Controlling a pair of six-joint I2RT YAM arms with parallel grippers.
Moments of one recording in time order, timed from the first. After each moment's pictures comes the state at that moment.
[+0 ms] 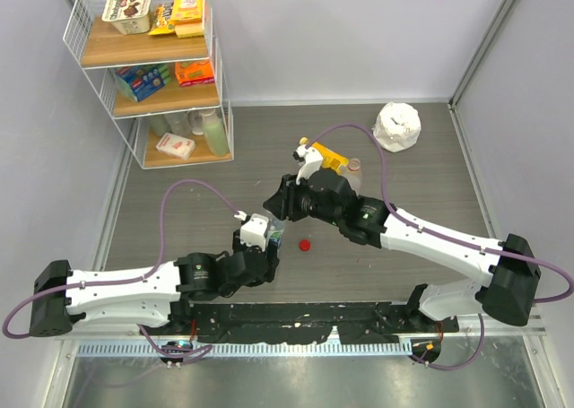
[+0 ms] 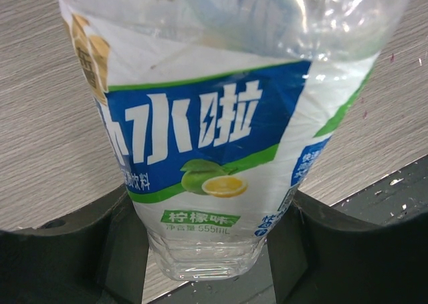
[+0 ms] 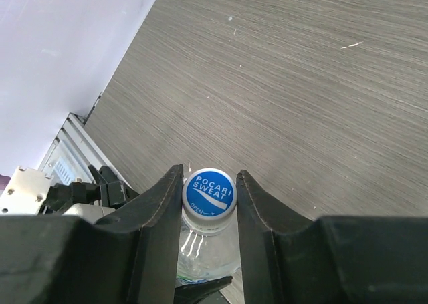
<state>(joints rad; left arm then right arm) -1.33 0.94 0.59 -0.42 -0.63 -0.73 0.99 1.31 1.03 -0.09 0.08 0.60</state>
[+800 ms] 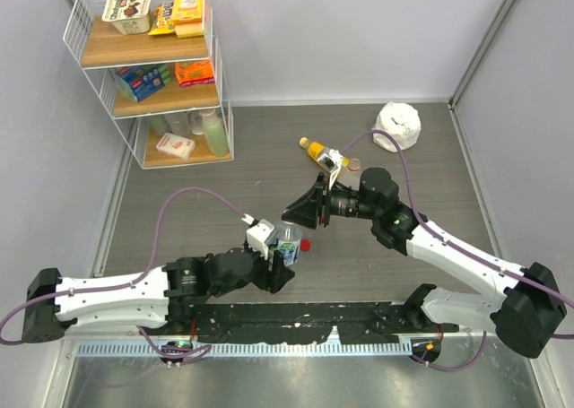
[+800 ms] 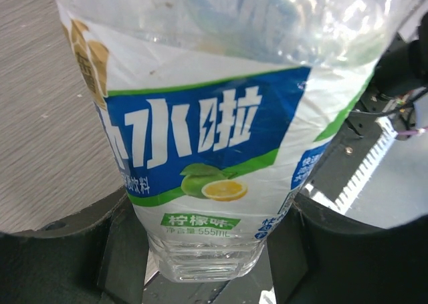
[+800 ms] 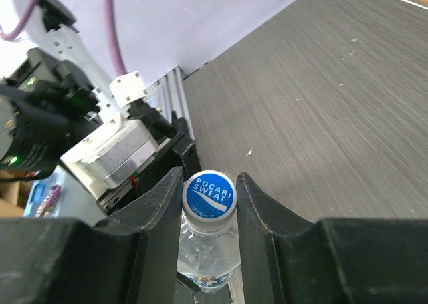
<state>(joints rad) -1.33 0.82 0.51 -0.20 -0.36 -0.60 0.75 1.12 0.77 0.25 -0.58 0.48</state>
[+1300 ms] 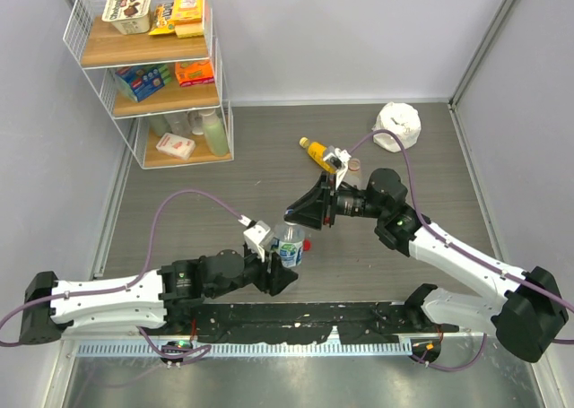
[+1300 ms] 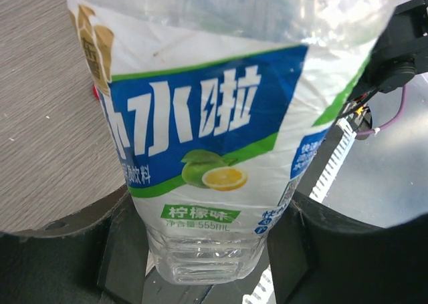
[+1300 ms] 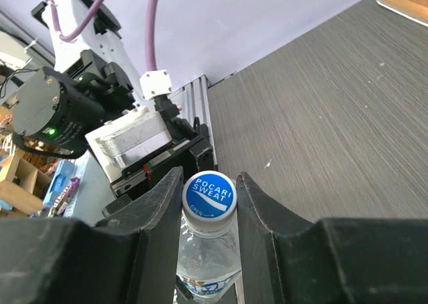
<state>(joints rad) -1.33 0.75 0.46 -0.08 -0.27 -0.58 0.69 1.09 0.72 0.42 -0.75 0.53</state>
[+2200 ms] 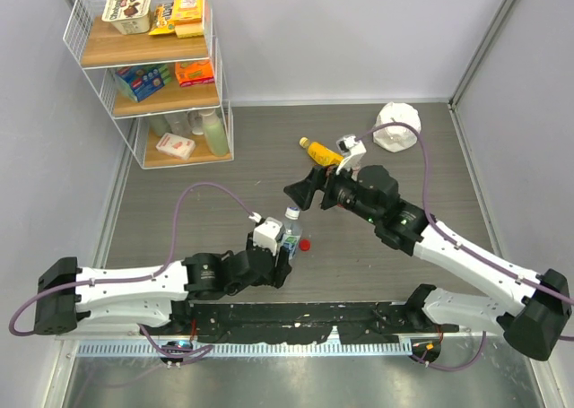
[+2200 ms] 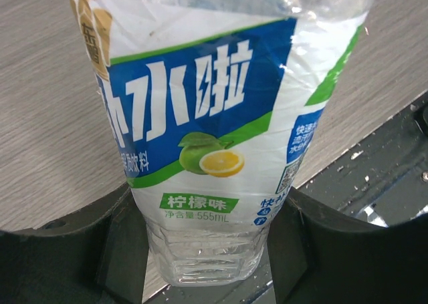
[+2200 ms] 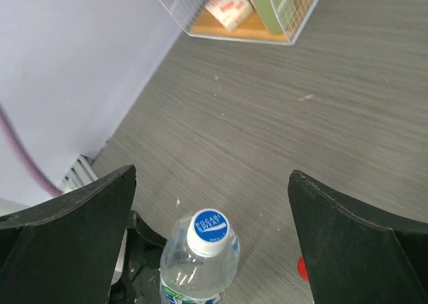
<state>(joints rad) -1.32 0.99 0.56 -0.27 -0.46 -0.65 0.78 1.04 0.85 0.05 -0.05 0.55</state>
